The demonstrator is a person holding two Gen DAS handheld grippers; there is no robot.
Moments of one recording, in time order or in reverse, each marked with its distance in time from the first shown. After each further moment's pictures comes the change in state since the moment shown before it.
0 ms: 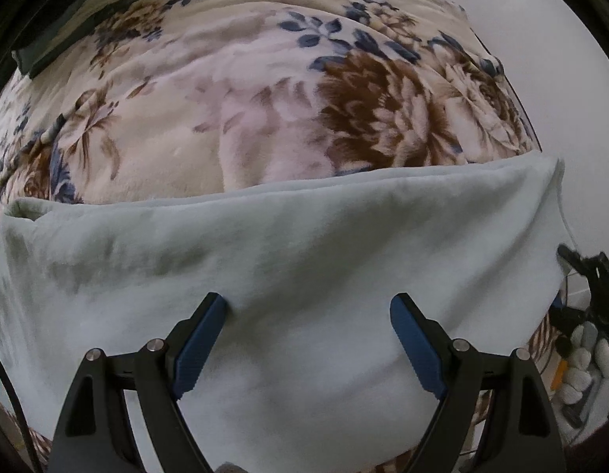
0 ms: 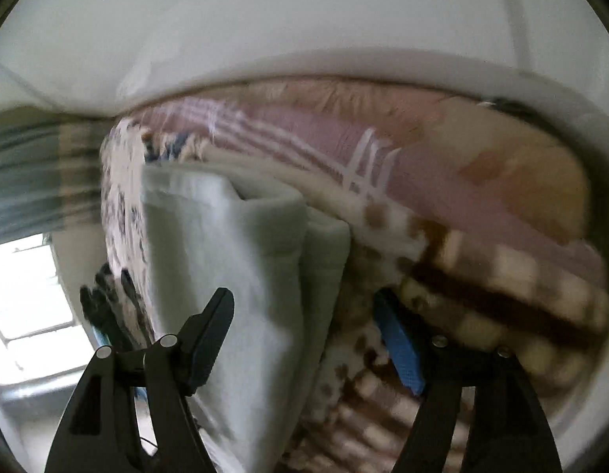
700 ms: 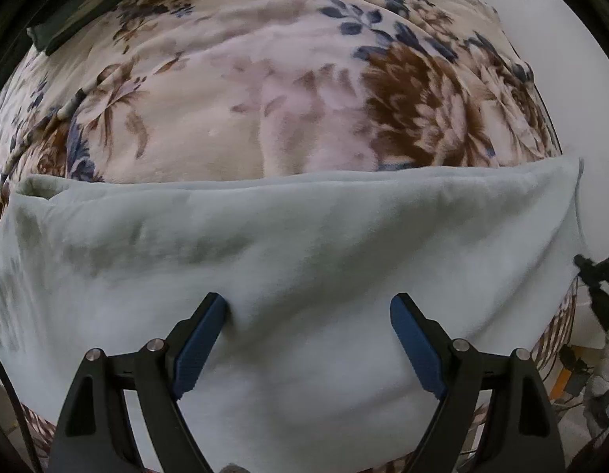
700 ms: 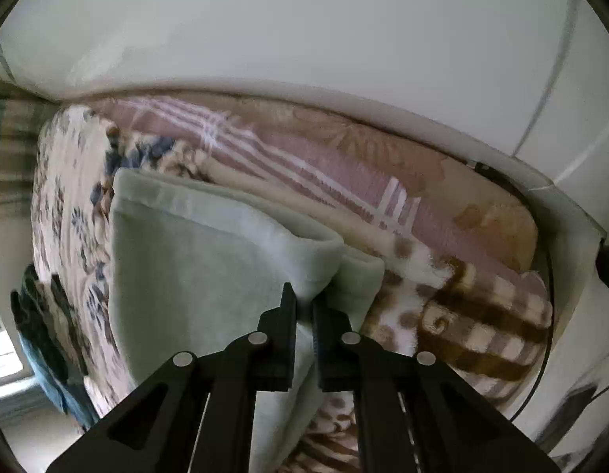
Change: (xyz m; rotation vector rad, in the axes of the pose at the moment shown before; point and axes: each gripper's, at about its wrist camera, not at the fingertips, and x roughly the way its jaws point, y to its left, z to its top) left arm 0.005 0.021 -0.001 -0.062 0.060 0.038; right arm -0.025 0.076 -0.002 -0.035 -0.105 -0.411
